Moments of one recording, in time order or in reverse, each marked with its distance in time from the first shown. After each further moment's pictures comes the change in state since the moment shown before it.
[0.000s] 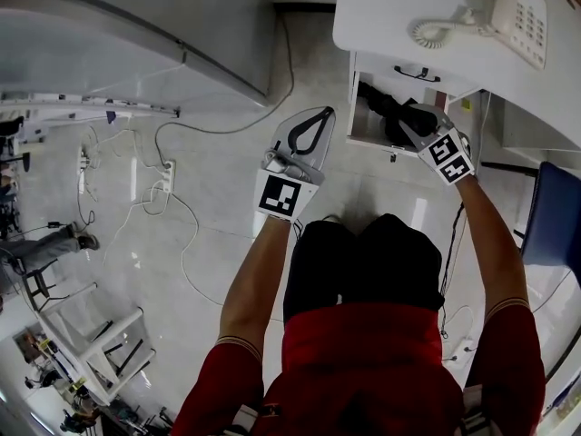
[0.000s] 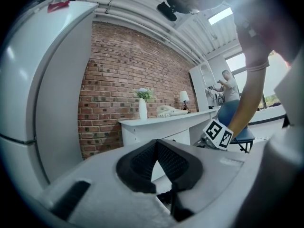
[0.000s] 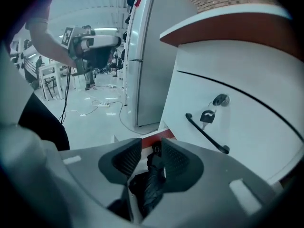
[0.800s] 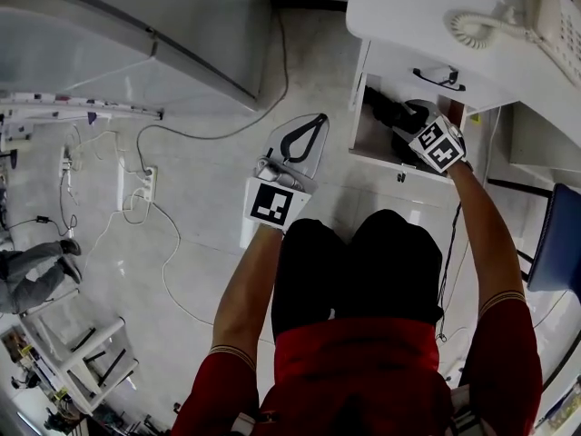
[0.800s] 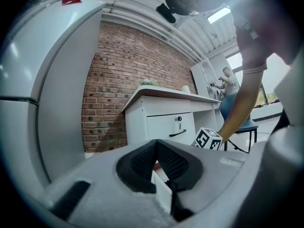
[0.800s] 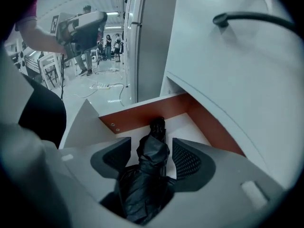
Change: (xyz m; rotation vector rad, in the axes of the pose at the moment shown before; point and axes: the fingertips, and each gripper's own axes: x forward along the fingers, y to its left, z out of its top) left arm 0.009 0.023 -0.114 -0.006 -0.008 0.021; right arm 0.131 -0.013 -0.098 -0.027 0.179 0.072
